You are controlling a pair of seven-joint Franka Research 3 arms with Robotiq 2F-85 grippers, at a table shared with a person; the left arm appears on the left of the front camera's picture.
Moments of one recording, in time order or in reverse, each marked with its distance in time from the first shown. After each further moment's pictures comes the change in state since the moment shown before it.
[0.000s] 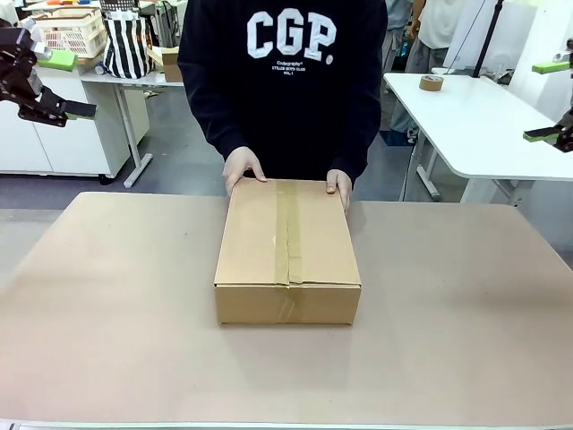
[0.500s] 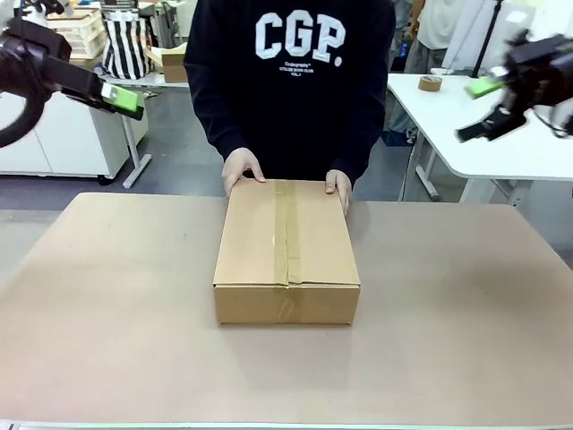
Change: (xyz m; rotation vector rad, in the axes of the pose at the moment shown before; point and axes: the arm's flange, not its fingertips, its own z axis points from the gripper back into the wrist) left arm 0.029 0.002 -0.085 0.226 0.154 -0.635; right arm 0.034 0.032 -0.111 -0.186 0.199 0.659
